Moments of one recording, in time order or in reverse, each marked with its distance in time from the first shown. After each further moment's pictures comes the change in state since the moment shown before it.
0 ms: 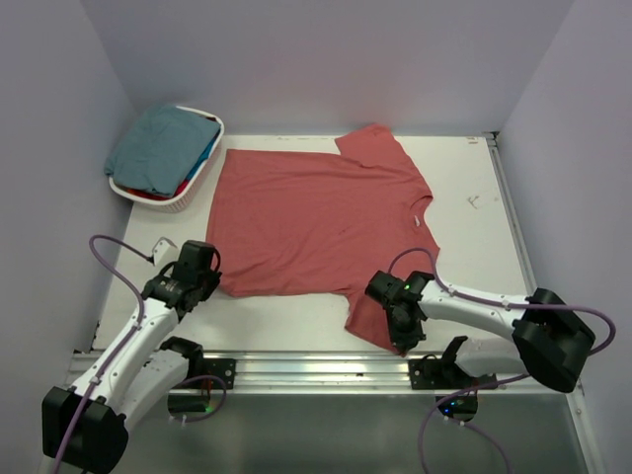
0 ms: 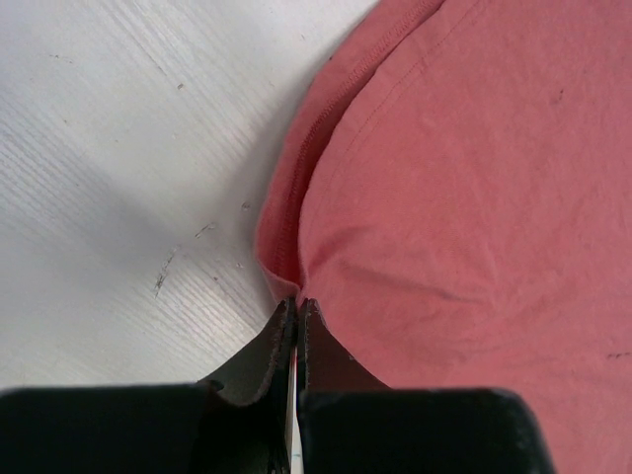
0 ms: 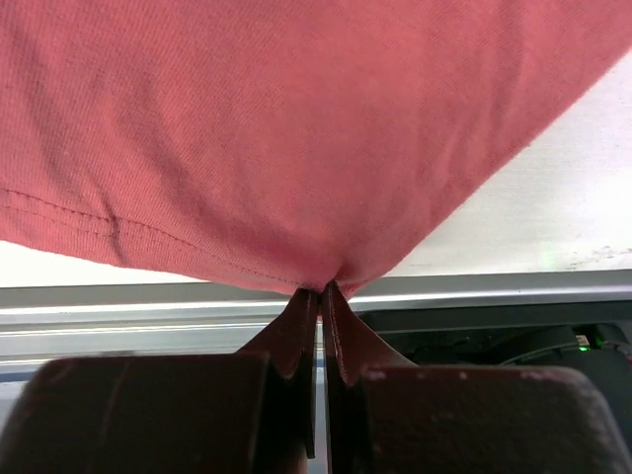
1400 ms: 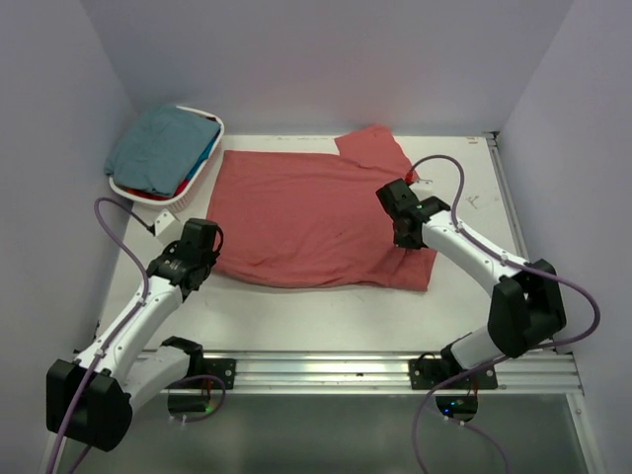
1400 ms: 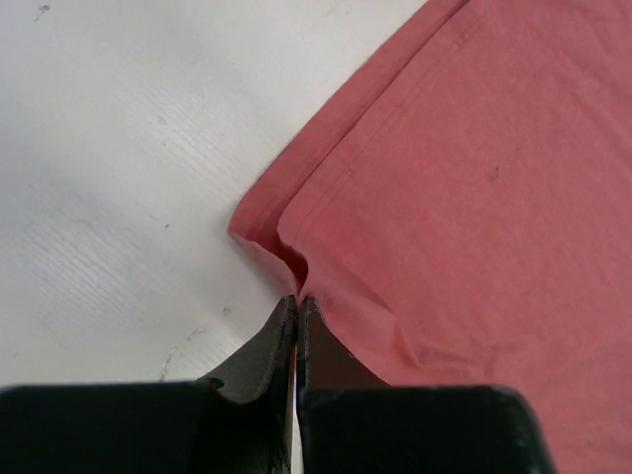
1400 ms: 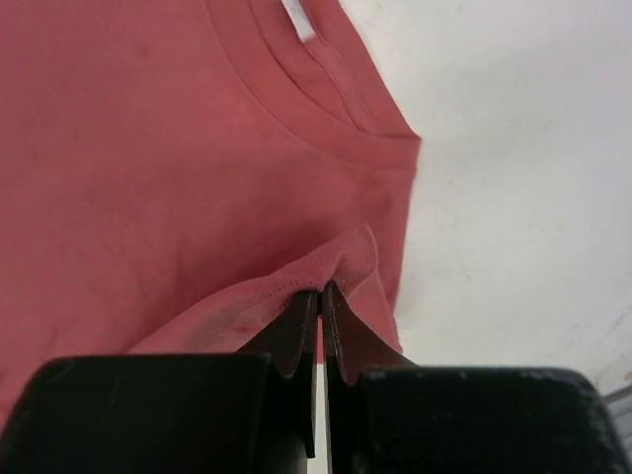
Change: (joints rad) left arm 0.006 0.144 0.139 0.077 -0.171 0.209; right arm -0.402 0.186 0.504 0.074 0.519 -0.220
